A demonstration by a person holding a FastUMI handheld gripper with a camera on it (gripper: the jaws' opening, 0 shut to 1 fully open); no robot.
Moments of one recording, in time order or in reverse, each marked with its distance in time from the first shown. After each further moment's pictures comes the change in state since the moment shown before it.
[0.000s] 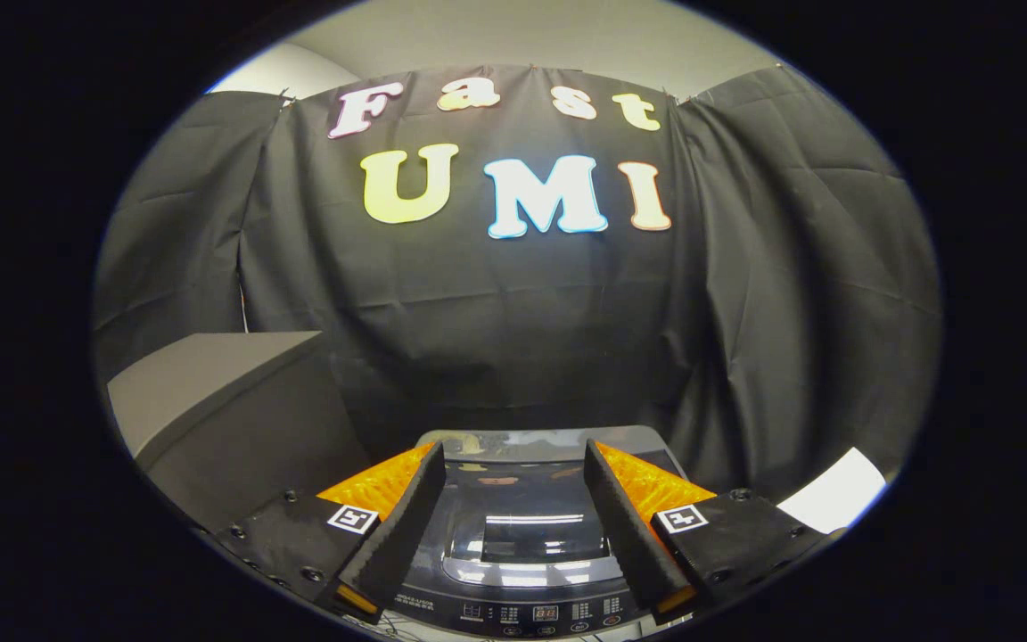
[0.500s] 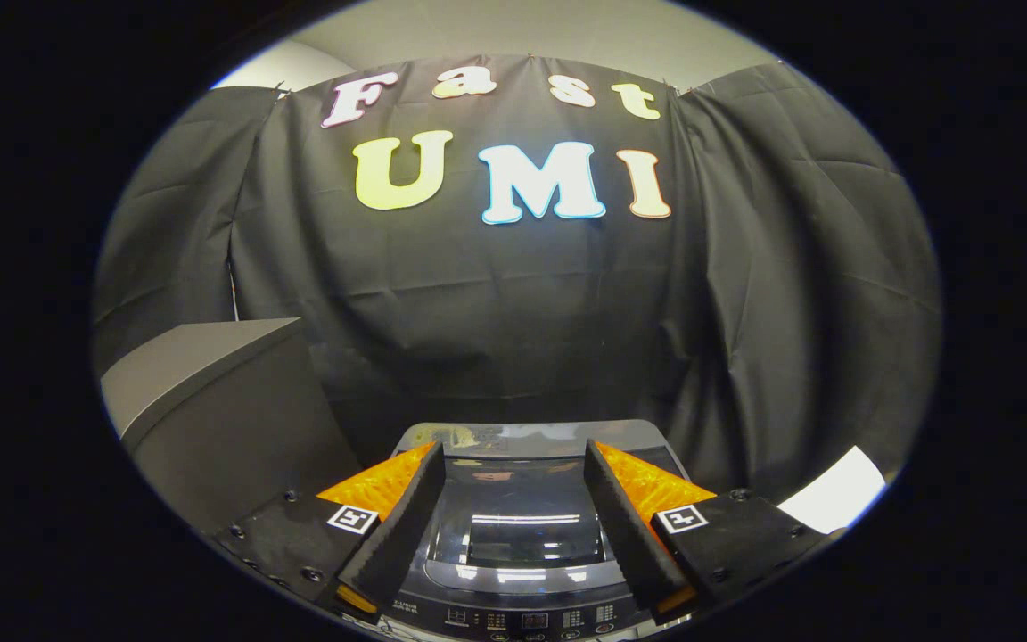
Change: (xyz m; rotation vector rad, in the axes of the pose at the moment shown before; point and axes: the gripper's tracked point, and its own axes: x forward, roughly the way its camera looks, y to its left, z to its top) arm 0.035 -0.009 -0.027 0.005 0.057 0.002
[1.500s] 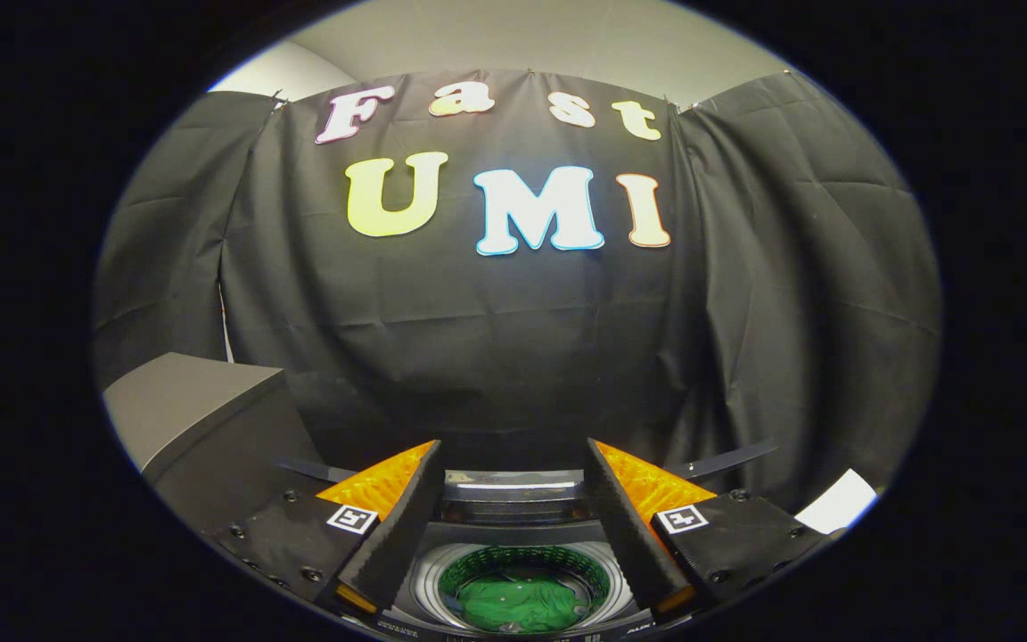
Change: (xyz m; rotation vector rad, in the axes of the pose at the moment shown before) arm 0.027 -0.009 0.054 -0.010 -0.078 -0.027
